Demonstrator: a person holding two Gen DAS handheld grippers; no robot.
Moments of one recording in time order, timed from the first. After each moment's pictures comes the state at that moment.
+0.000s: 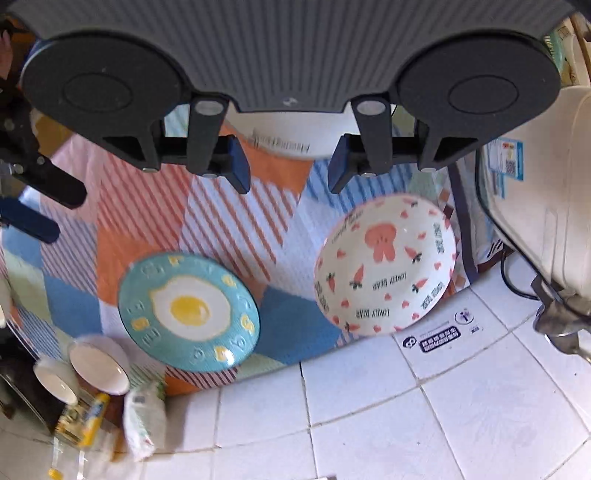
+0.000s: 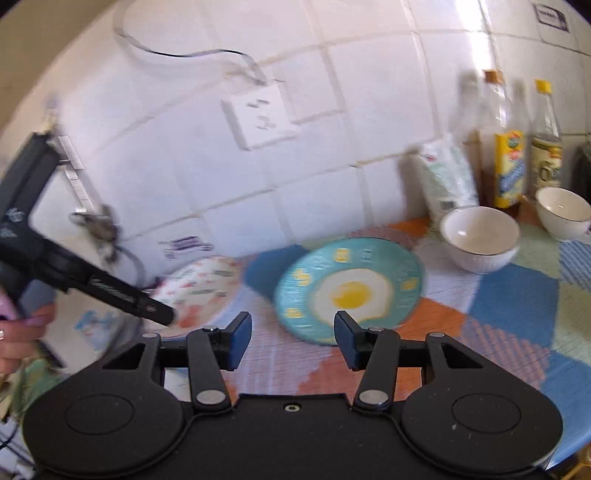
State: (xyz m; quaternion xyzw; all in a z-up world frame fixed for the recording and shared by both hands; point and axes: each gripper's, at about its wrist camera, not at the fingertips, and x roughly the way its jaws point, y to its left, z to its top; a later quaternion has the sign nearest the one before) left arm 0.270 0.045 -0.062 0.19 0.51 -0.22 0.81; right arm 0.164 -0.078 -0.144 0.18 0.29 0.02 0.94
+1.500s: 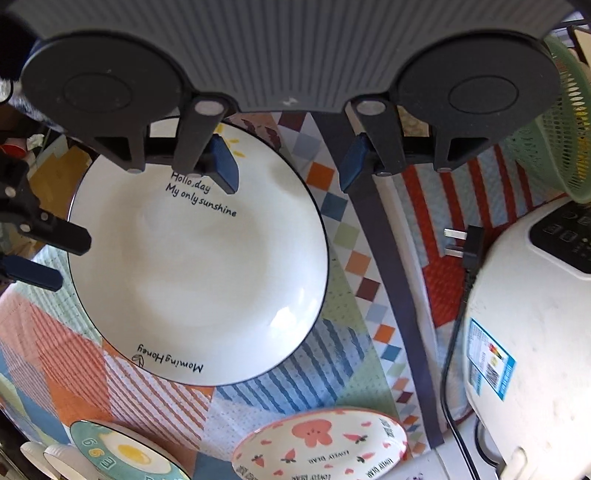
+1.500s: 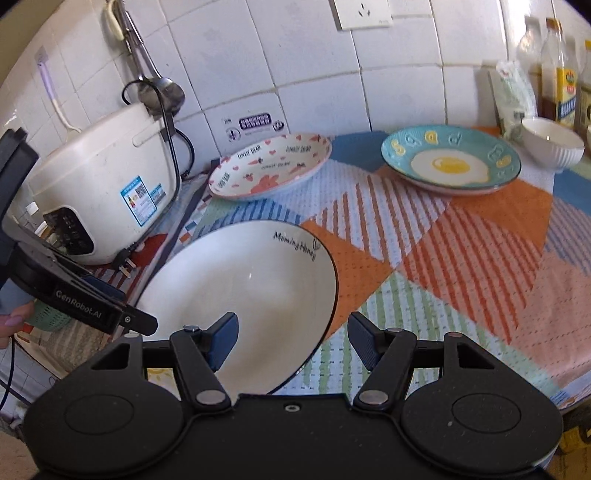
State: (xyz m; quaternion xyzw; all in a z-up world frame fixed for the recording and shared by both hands) left arm 0.229 0.200 -0.172 0.18 0.58 -0.23 0.76; right arm 0.142 0.063 -0.223 0.17 0.39 0.05 0.90
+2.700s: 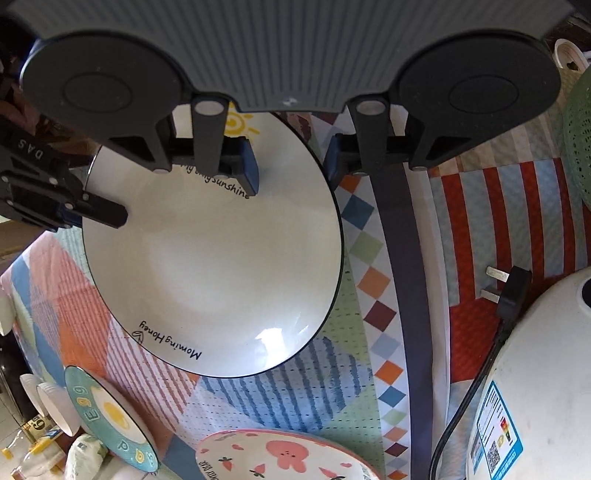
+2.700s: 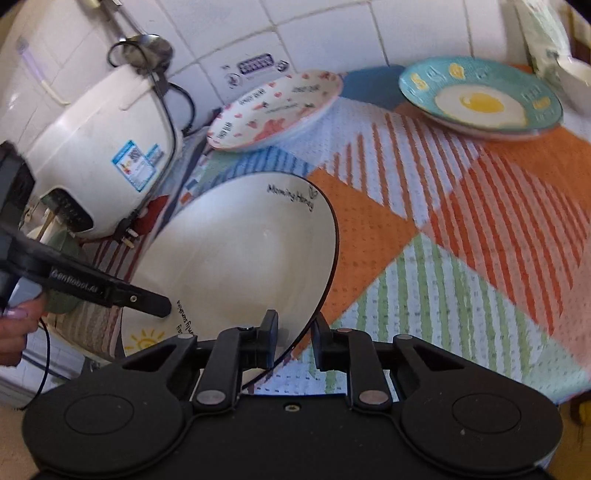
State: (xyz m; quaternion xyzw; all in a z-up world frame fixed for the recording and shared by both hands) left arm 0.262 0.224 -0.188 0.04 0.64 -0.24 0.73; right arm 0.175 0.051 -0.237 0.19 0.45 0.11 0.86
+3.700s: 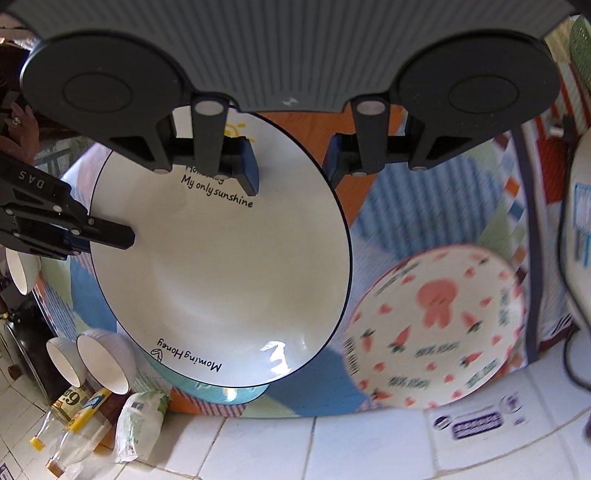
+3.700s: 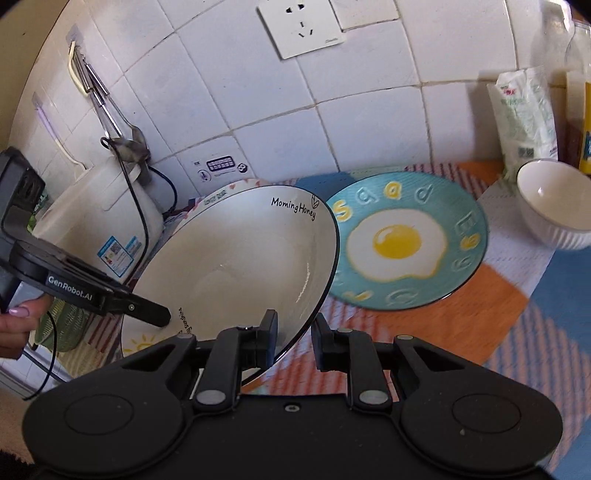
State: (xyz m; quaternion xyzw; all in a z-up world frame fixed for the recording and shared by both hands) left arm 0.310 0.045 -0.118 0.06 0.59 -0.25 0.76; right arm 0.240 -0.125 -0.198 0.17 0.40 0.16 0.89
